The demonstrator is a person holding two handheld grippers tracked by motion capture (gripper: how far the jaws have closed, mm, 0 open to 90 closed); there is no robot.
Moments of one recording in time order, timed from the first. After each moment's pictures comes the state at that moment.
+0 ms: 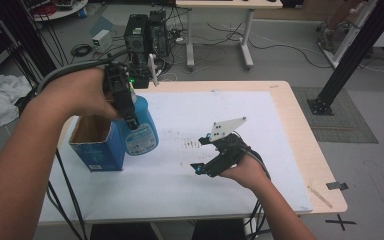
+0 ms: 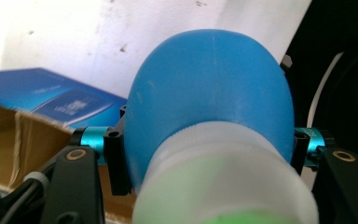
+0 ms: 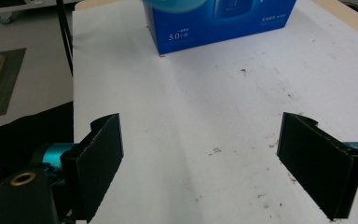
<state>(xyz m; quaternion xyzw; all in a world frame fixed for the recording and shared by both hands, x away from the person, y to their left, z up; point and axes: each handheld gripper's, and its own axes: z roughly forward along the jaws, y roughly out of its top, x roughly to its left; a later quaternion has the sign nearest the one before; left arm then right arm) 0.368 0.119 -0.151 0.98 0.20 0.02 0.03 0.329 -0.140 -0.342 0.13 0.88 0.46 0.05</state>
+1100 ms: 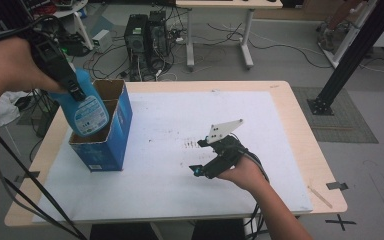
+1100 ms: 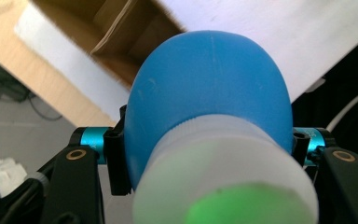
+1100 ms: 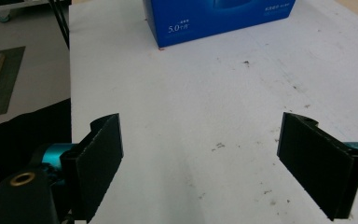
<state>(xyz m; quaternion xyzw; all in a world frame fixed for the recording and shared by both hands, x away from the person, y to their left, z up) 0.390 0.238 -0.117 0.92 0.39 0.05 0.03 0.329 -0.136 -0.351 0.14 0.88 0.45 0.05</state>
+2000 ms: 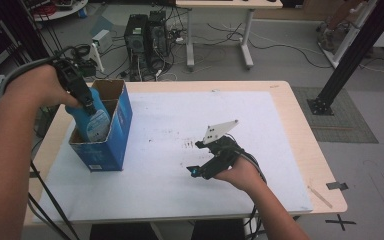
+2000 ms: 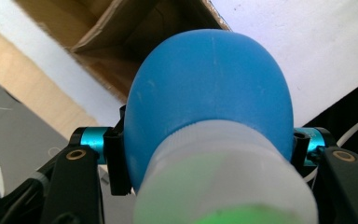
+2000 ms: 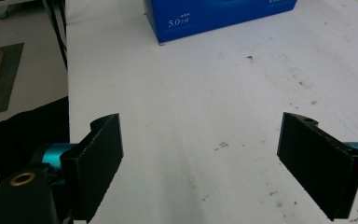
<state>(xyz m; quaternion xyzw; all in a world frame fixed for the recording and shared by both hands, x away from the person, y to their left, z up) 0.431 0.244 -0.200 0.91 0.42 0.00 0.01 0.330 -0.128 -0.356 0.14 0.88 0.44 0.04</state>
